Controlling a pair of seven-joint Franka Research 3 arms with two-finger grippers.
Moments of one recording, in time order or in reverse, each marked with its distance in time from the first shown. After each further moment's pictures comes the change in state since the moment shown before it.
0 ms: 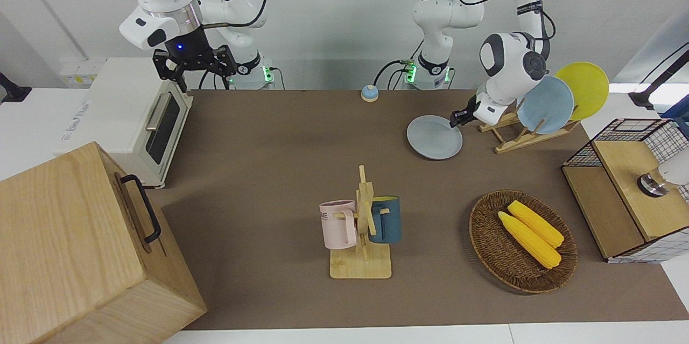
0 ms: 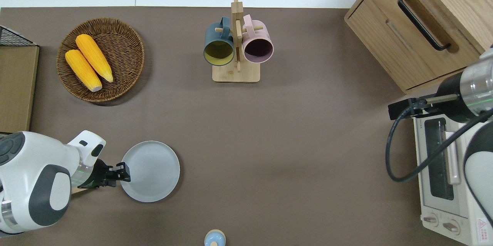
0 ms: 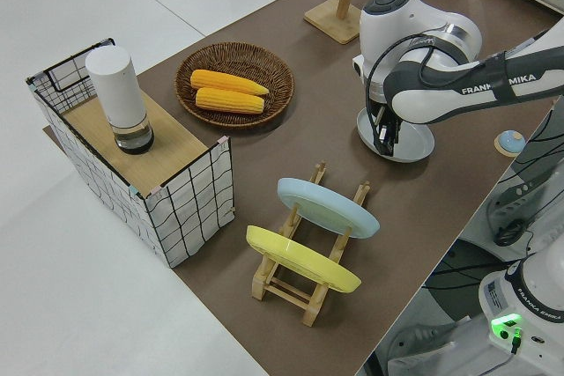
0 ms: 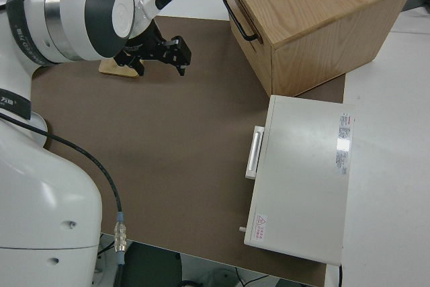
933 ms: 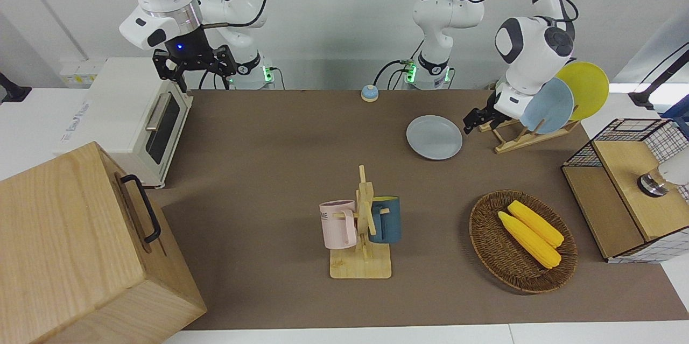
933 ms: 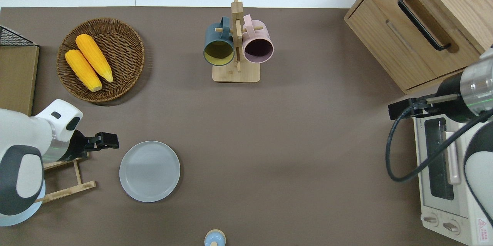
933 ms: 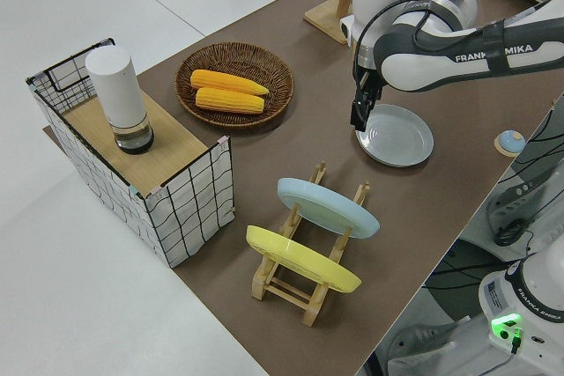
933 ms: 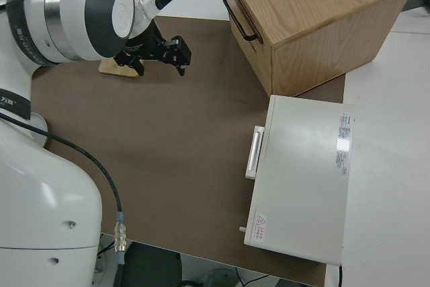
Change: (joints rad) left arm 0.001 0.005 0.001 0.258 0.074 -0.047 0.001; right arm 0.000 0.000 0.000 0.000 0.000 0.000 0.000
